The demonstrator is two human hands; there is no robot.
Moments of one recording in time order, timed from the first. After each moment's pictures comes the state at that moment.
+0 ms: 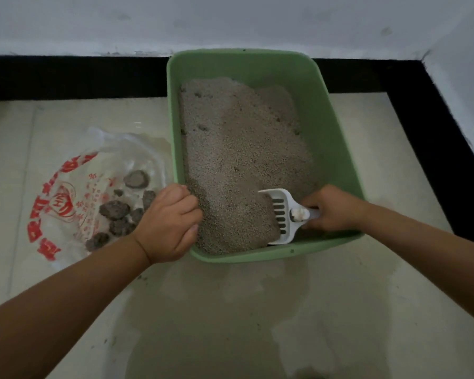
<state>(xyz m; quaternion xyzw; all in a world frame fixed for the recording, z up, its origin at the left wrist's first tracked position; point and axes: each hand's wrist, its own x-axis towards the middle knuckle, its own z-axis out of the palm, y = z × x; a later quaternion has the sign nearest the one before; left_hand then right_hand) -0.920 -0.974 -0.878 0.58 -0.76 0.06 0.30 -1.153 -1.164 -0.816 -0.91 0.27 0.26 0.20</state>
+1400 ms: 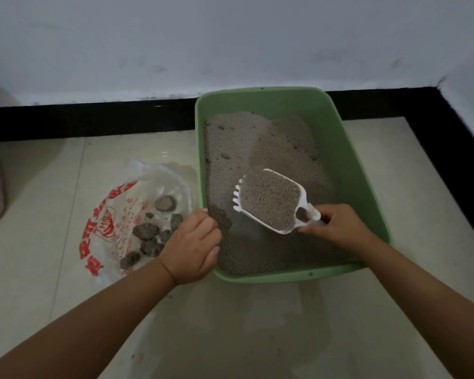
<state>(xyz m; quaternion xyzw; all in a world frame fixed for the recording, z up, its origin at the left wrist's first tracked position) -0.924 -0.967 -0.878 0.60 -0.75 0.13 0.27 -1.140 -1.140 -0.819 -0.79 0.44 -0.03 0.44</state>
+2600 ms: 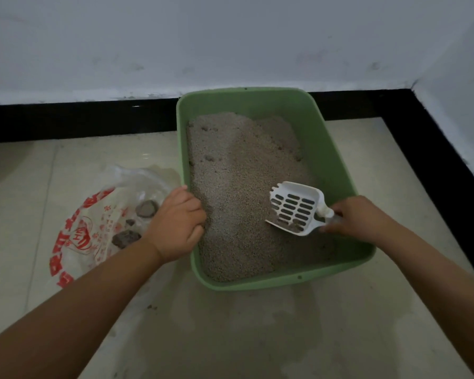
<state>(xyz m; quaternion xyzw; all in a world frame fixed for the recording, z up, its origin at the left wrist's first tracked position) -0.899 -1.003 -0.872 0.65 -0.72 0.07 0.24 -1.154 -1.175 -0.792 -0.84 0.46 0.24 0.16</state>
